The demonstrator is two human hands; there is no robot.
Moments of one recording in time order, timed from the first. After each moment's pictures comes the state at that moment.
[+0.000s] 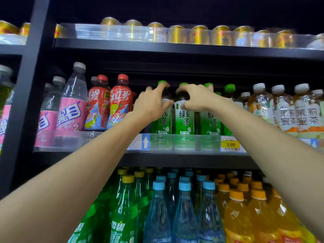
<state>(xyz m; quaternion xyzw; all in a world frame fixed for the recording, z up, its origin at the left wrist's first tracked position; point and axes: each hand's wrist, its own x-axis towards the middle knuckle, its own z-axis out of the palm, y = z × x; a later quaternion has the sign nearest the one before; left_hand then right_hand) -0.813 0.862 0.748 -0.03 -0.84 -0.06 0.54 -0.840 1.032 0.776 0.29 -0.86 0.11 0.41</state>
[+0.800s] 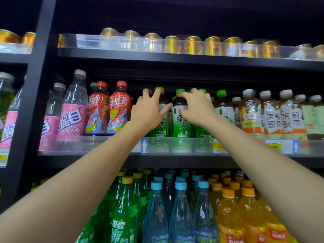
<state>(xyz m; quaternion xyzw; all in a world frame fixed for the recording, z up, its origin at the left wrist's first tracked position) -0.801 0.872 0.733 -0.01 -0.81 -0.03 0.59 -0.838 1.035 0.749 0.25 -0.81 0.12 0.52</state>
